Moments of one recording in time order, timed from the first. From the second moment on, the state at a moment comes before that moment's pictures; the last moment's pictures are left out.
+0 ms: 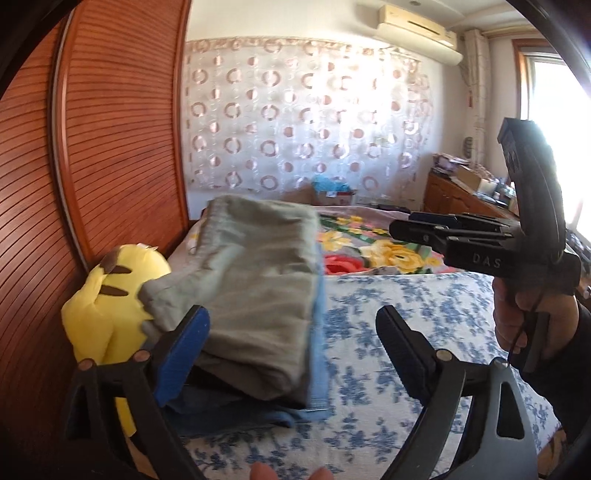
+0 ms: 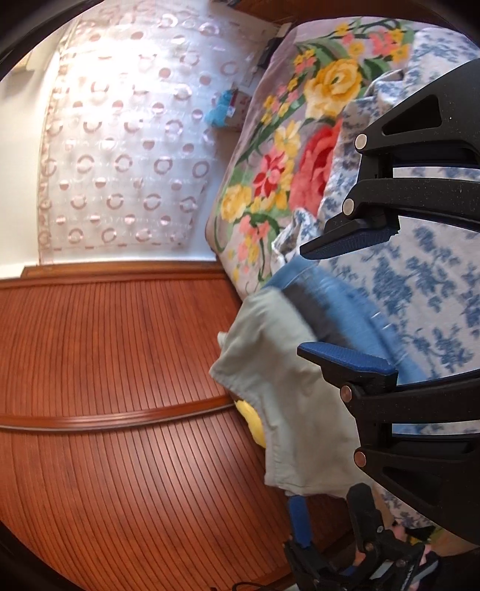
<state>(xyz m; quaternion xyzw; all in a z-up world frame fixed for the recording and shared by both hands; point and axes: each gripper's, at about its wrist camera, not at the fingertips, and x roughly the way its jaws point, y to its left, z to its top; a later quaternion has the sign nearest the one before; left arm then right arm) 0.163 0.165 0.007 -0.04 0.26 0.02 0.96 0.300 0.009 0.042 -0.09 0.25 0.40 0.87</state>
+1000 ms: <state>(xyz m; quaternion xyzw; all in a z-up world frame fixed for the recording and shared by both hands) 0.114 0.048 0.031 0.00 0.24 -0.06 0.97 0.171 -0.174 0.069 -0.03 0.21 0.23 0.95</state>
